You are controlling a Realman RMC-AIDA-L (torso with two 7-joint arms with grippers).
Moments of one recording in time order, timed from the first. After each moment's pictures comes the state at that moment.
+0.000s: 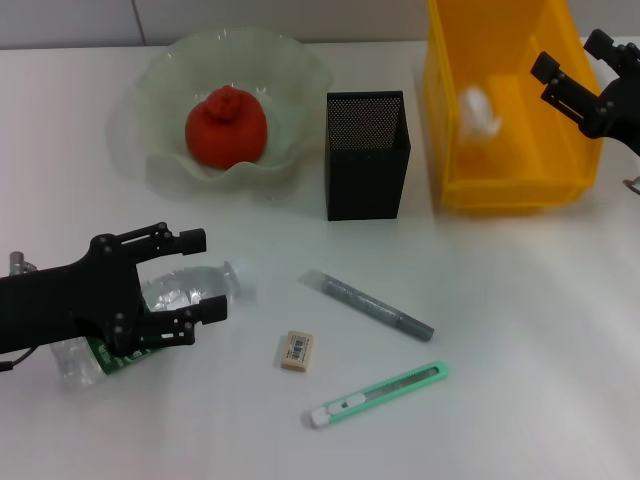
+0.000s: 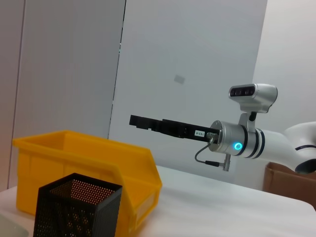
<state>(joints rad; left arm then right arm) -0.38 -1.98 0.80 0.48 1.80 1.76 -1.06 0.47 2.08 -0.52 -0.29 -1.39 -1.35 0.80</state>
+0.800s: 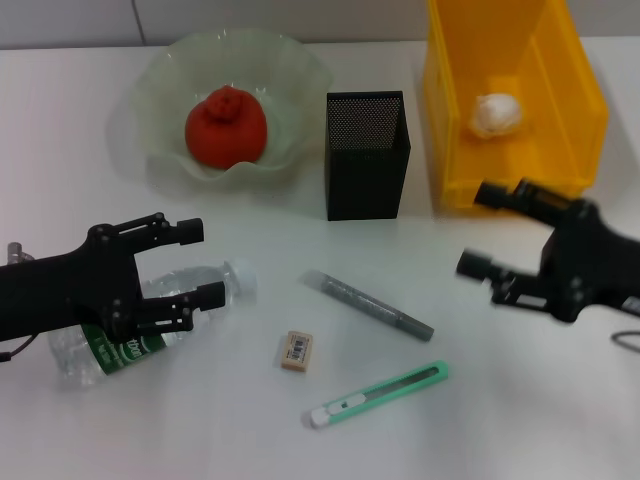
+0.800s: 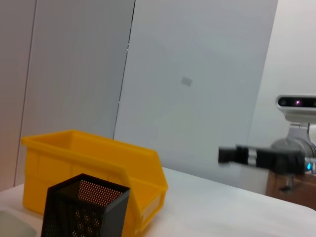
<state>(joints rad) -0.38 -1.98 0.79 0.49 1.80 1.76 -1.10 0.41 2.05 -0.59 -0.38 -1.85 -1.81 0.94</state>
